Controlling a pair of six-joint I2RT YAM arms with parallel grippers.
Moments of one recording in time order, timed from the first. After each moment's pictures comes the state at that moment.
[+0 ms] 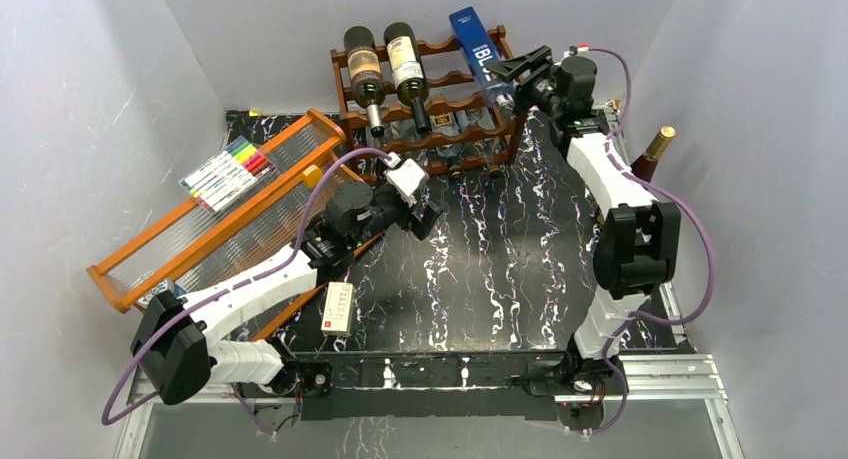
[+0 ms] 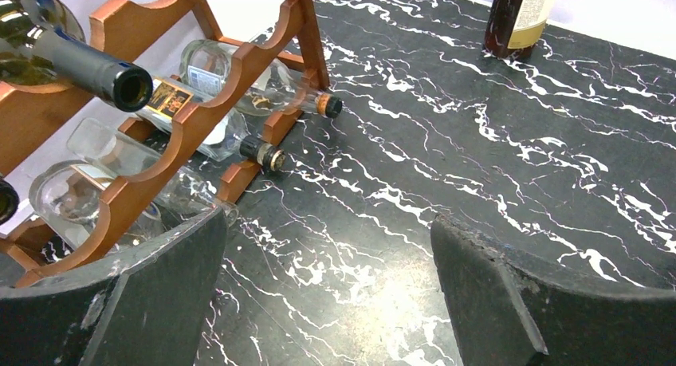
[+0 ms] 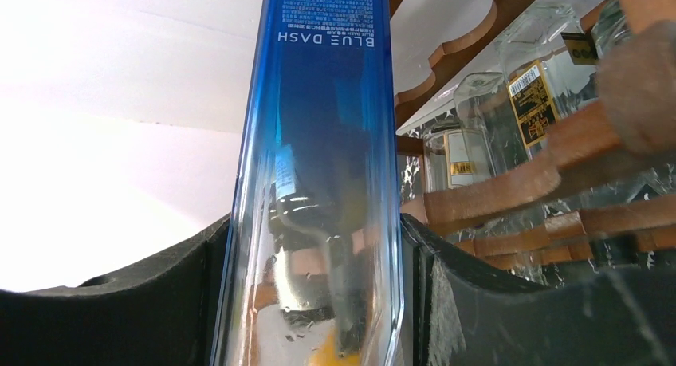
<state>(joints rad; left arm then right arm) -0.79 1.23 0.87 0.25 0.04 0.16 0.18 1.83 1.61 0.12 -0.38 1.22</state>
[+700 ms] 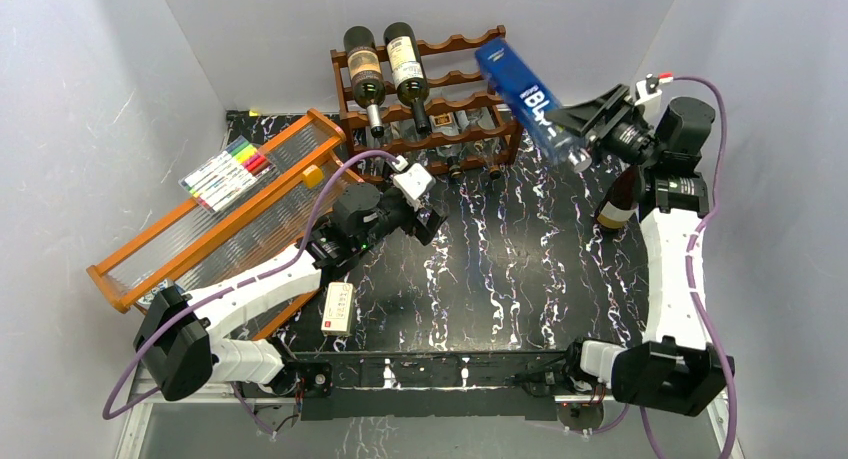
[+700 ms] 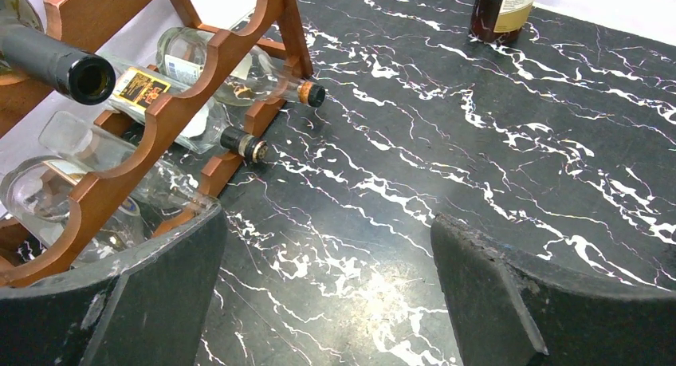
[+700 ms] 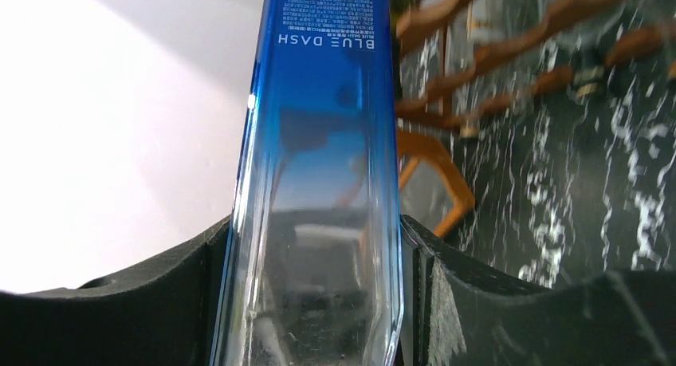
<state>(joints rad) -0.82 1.26 0.88 0.23 0.05 0.16 -0.15 1.20 1.31 -0.22 -0.84 1.09</state>
